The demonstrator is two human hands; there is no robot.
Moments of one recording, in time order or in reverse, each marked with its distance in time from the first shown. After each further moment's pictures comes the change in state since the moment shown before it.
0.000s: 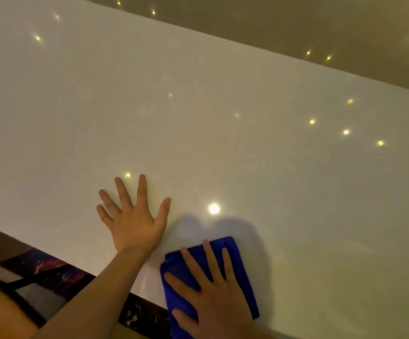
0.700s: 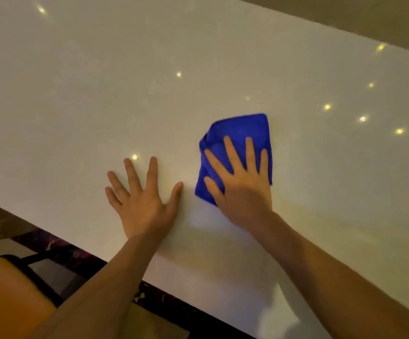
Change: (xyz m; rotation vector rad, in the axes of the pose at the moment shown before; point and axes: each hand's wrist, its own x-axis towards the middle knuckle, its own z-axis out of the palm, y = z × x) left_hand 0.002 -0.001 0.002 -0.027 0.018 -0.008; right_hand 0.134 0.104 -0.040 0.018 0.265 0.311
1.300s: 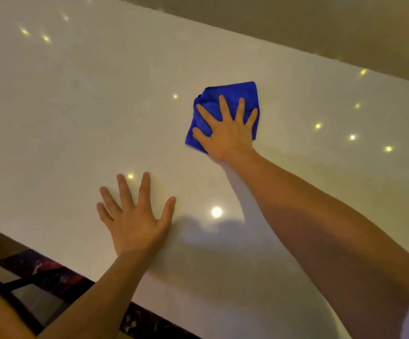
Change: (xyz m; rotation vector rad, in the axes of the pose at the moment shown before) left_hand 0.003 -0.006 0.009 0.024 0.049 0.012; right_hand 0.143 0.020 -0.021 -0.049 -0.120 0.154
